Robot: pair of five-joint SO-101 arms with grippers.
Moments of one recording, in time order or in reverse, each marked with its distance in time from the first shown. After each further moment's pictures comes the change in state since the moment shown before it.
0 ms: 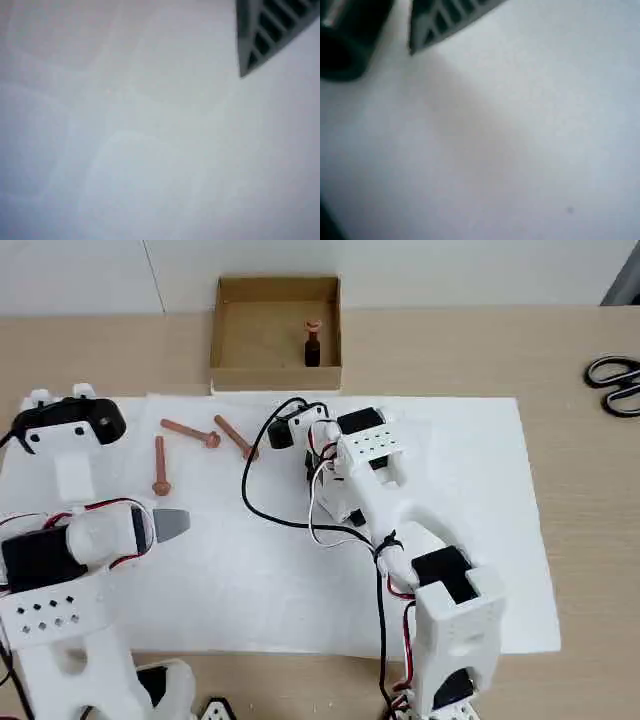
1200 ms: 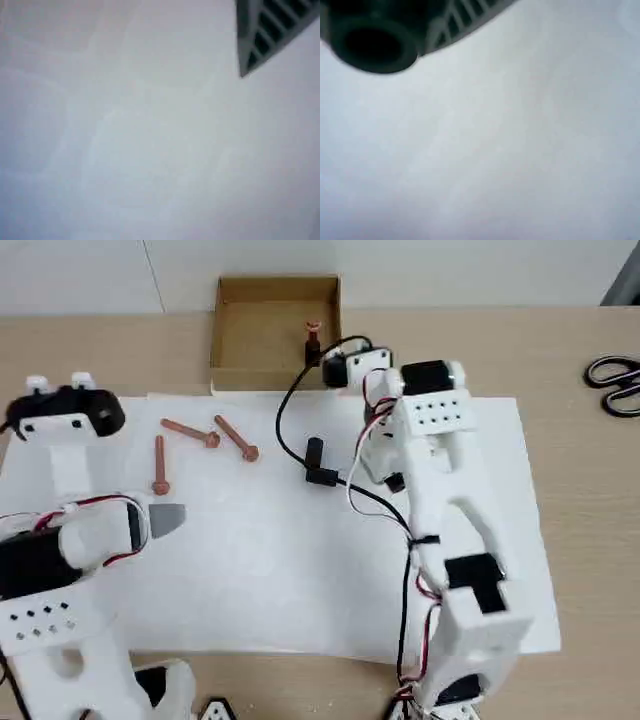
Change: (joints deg) left arm 0.0 2.1 -6.2 0.0 -5.5; right arm 10.7 -9.0 -16.5 17.5 -3.7
